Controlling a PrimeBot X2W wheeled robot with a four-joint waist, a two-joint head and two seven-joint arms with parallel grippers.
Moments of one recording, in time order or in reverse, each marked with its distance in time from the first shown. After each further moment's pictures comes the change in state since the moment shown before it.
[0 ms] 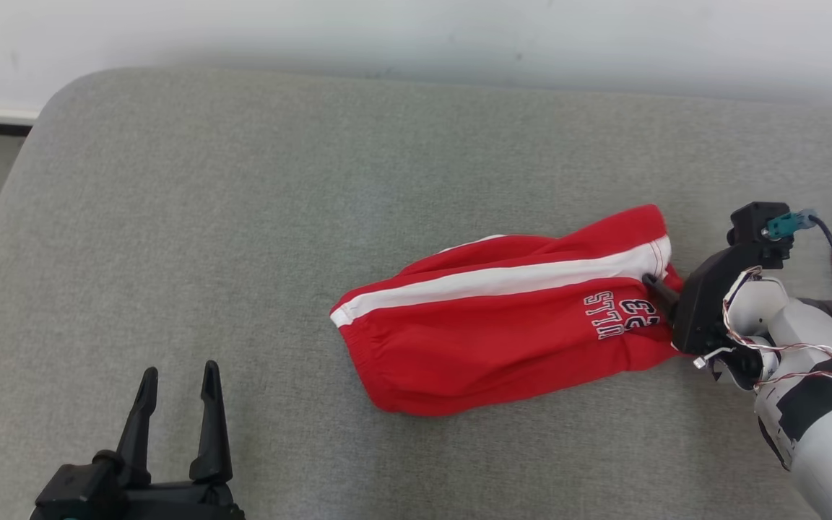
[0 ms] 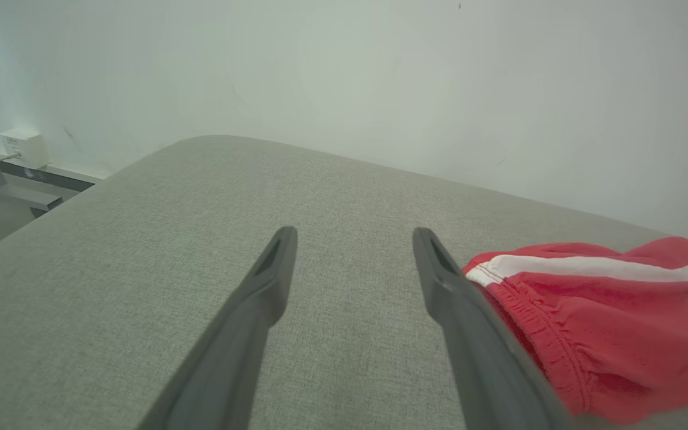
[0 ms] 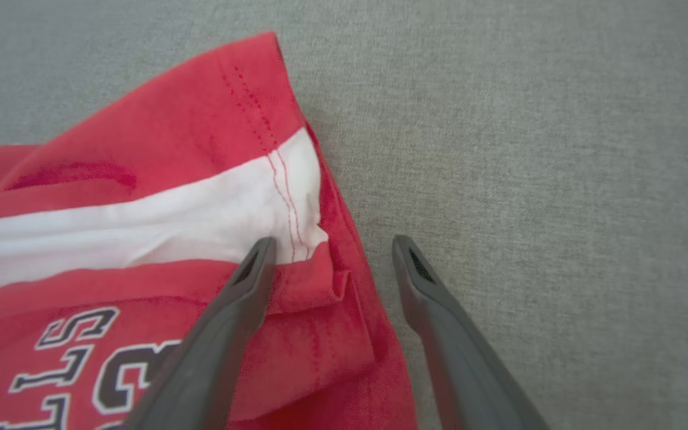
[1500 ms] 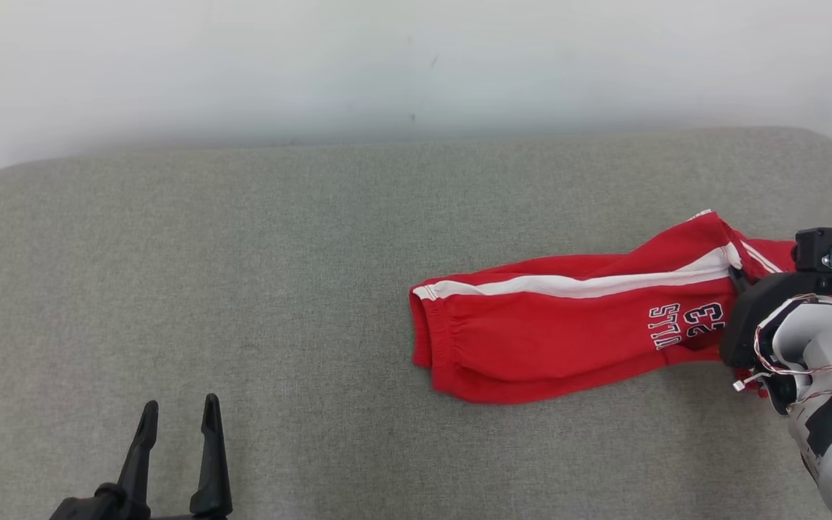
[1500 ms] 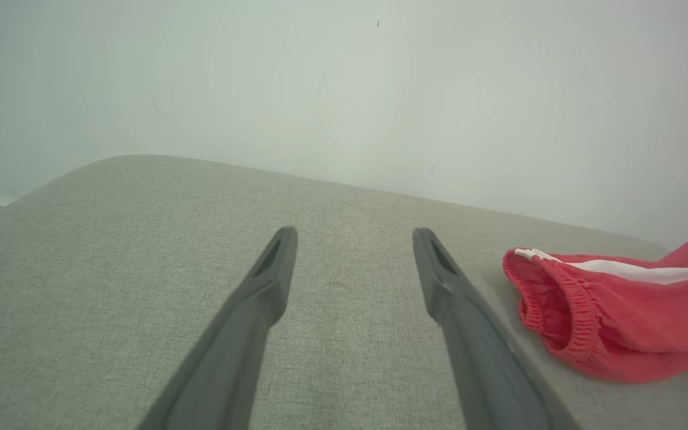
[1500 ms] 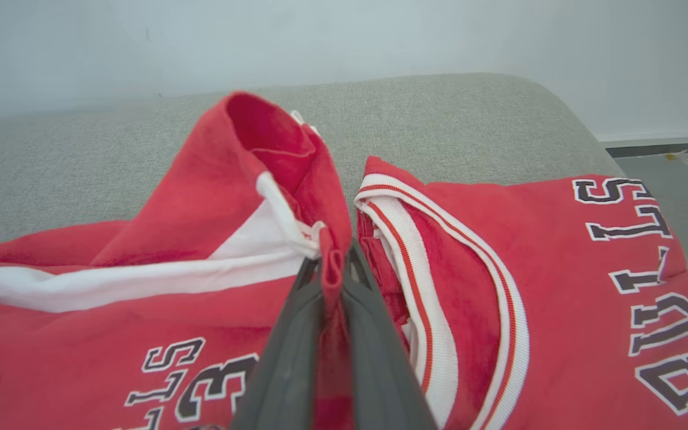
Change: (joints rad) left arm 0.076 -0.001 0.000 -0.031 0.009 0.009 0.000; right arm 0.001 -0.019 -0.073 0.177 -0.134 0.000 -0.325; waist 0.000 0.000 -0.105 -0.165
